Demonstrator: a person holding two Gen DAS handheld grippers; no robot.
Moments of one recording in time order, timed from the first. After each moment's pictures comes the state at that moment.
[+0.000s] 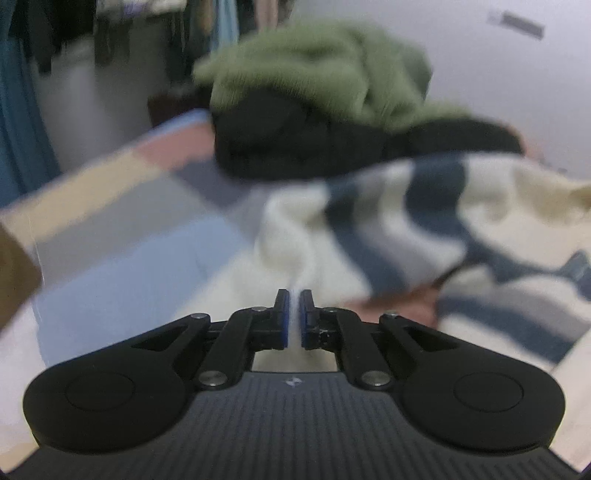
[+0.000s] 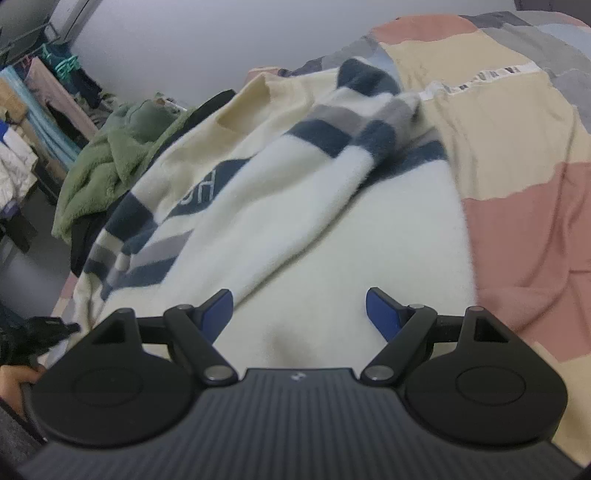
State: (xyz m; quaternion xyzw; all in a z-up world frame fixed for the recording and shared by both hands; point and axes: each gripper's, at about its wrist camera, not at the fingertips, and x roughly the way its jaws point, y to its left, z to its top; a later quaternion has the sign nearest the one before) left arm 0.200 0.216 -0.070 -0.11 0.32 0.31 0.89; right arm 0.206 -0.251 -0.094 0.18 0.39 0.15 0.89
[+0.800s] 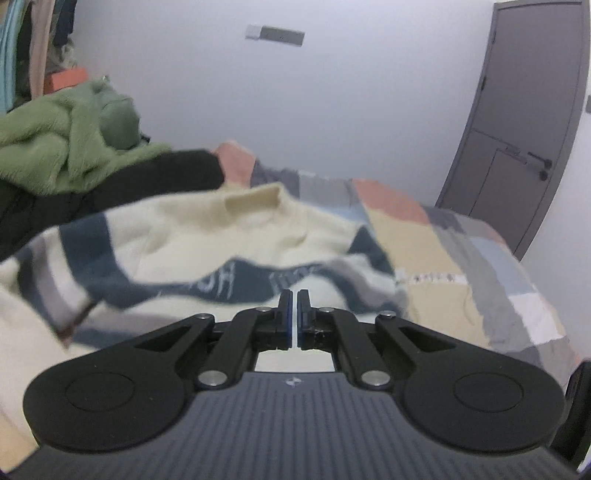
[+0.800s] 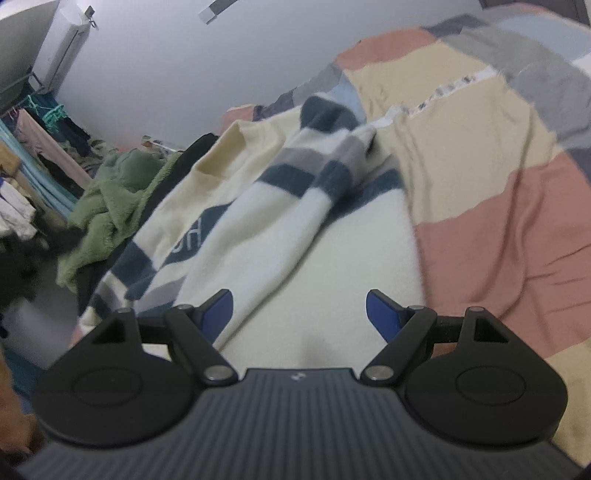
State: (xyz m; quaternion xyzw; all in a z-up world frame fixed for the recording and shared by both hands) left arm 0.218 -0.007 0.010 -0.09 0.28 -0.04 0.96; right arm 0.202 -0.289 -0.081 0.24 0.36 0.13 0.89
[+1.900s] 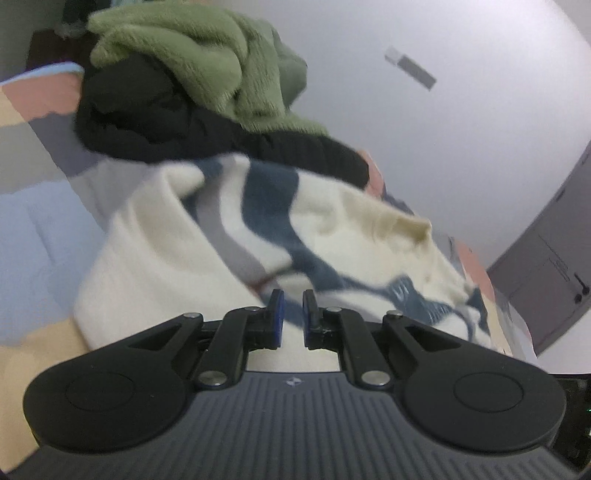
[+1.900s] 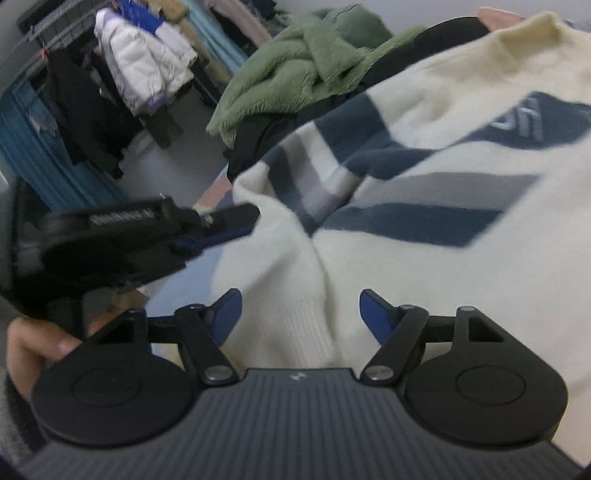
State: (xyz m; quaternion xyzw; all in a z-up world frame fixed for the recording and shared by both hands) left arm 0.191 0.242 -0.078 -0.30 0.26 0.05 0.92; right arm 0.240 -0.022 -0.105 0.11 0.40 0.44 0.80
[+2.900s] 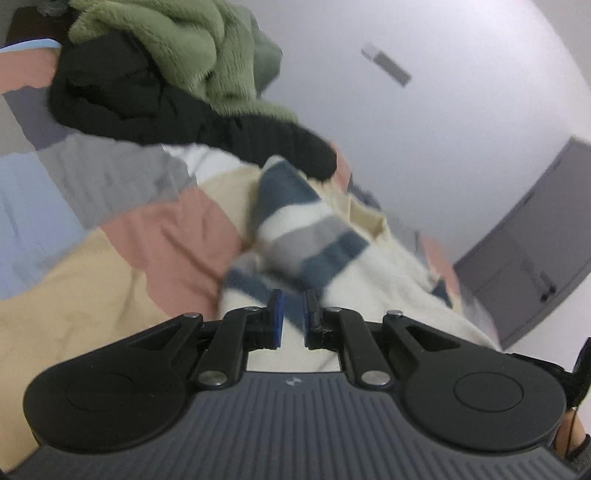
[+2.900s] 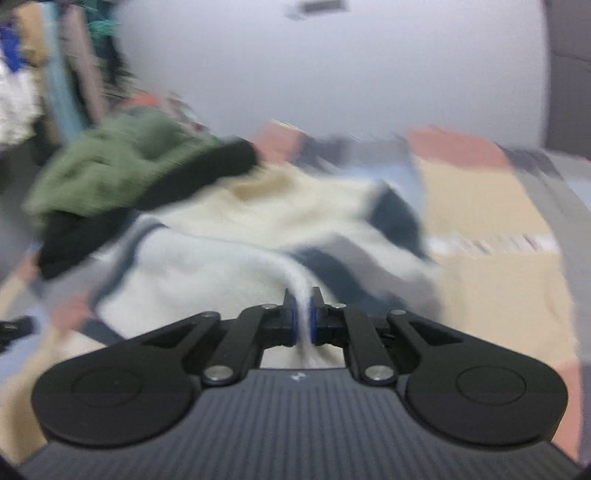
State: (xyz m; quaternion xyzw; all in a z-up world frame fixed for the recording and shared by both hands) left arm 0.187 0.222 -0.087 -0.32 0.26 -0.01 0.91; right arm 0.280 -0.229 -0.027 0.03 0.32 0.12 0.94
